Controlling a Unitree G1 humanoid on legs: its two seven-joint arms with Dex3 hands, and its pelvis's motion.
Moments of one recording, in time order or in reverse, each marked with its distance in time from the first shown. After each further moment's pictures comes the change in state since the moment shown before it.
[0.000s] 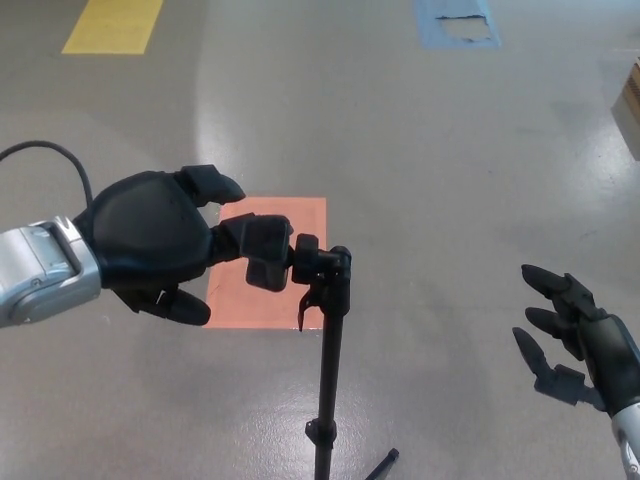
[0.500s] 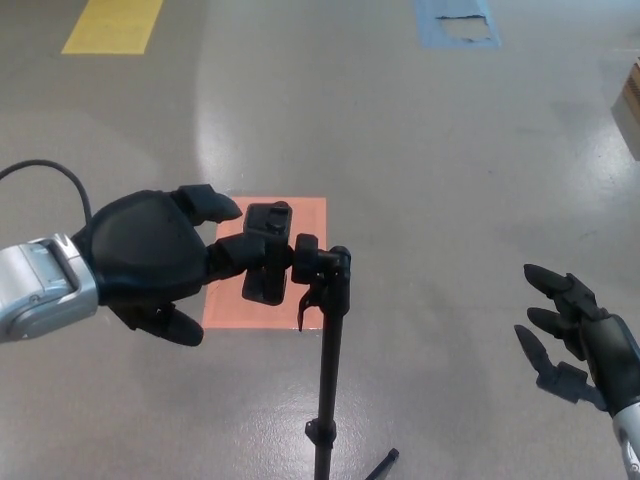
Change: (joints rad) left_arm 0.034 0.004 -0.003 -0.003 0.008 0.000 -0.003; right_arm -0.005 0.000 -0.007 0.010 0.000 0.000 0.001
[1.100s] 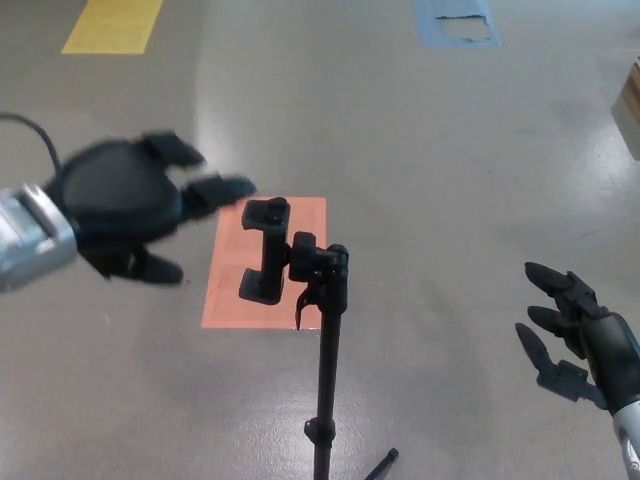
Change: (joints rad) left_arm -0.146 -0.011 0.053 0.176 -0.017 0.039 -0.023; right_arm -0.003 0.000 0.000 0.001 -0.002 0.000 0.000
